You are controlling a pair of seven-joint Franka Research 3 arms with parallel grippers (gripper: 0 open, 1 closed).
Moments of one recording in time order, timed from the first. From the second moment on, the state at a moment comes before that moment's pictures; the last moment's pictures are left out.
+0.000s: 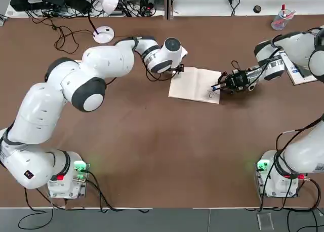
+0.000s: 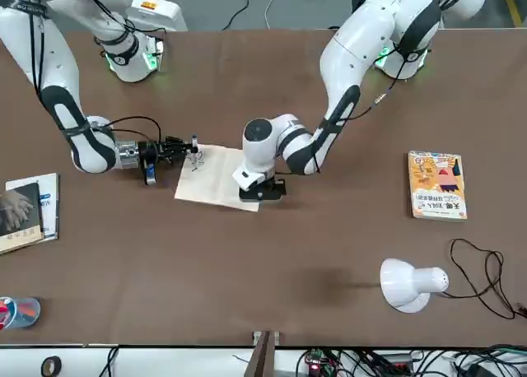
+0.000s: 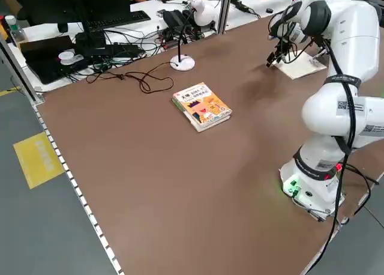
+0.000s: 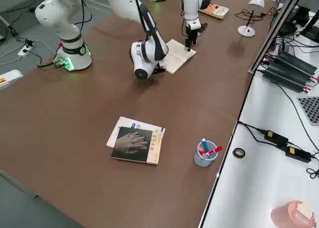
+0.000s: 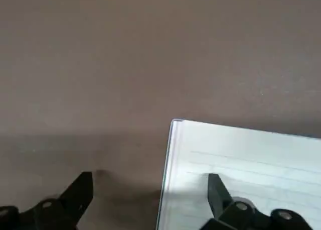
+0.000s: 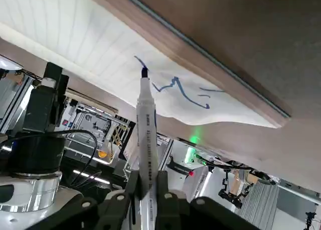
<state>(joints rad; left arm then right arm) -0.75 0.93 -0.10 -1.38 0.35 2.43 -1.01 0.09 0.52 0.01 -2.30 1.37 1.77 -0.11</state>
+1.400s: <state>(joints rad) -0.75 0.93 -0.10 -1.38 0.35 2.43 -1.01 0.09 0.55 -0.03 -2.22 1.37 1.77 -0.15</state>
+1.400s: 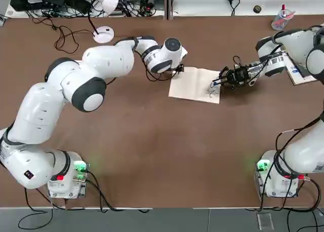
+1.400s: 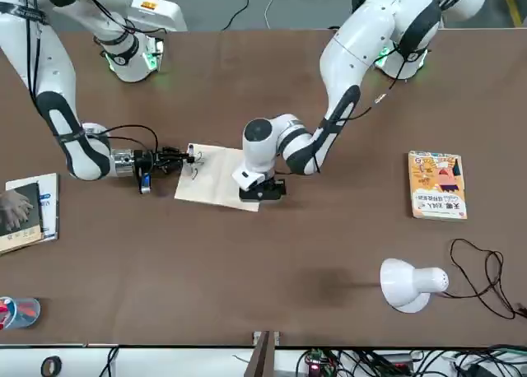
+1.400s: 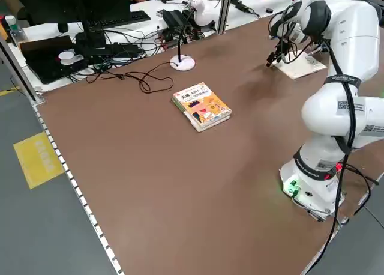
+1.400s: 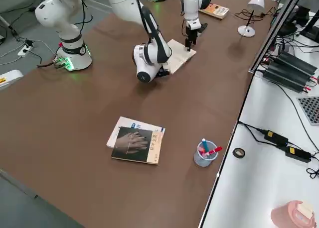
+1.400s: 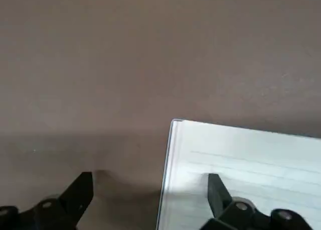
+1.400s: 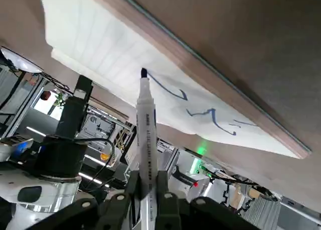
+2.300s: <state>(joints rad) -0.75 0.93 -0.10 -1.38 0.35 2.43 -1.01 0.08 0.55 -0.04 -2.22 1.37 1.77 -0.19</state>
